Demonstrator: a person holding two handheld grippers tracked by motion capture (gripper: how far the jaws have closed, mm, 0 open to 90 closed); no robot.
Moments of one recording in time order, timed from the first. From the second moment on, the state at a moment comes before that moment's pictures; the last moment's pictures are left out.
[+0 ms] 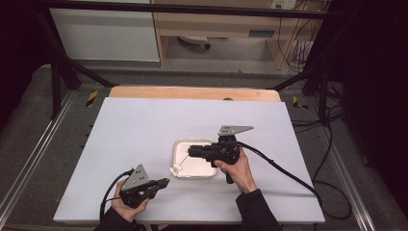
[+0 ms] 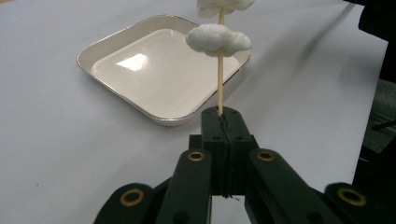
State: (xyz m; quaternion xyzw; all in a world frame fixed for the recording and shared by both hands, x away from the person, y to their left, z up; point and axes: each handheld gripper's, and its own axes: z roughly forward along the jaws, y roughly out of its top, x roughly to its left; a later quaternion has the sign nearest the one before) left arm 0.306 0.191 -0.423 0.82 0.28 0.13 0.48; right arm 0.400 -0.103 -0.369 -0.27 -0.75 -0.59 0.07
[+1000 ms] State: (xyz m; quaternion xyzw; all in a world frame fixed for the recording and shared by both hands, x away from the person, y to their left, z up) left arm 0.303 0.185 -0.425 0.80 0.31 0.10 0.50; right arm 0.390 -0.088 -0.382 -0.27 -0.73 -0.63 0.06
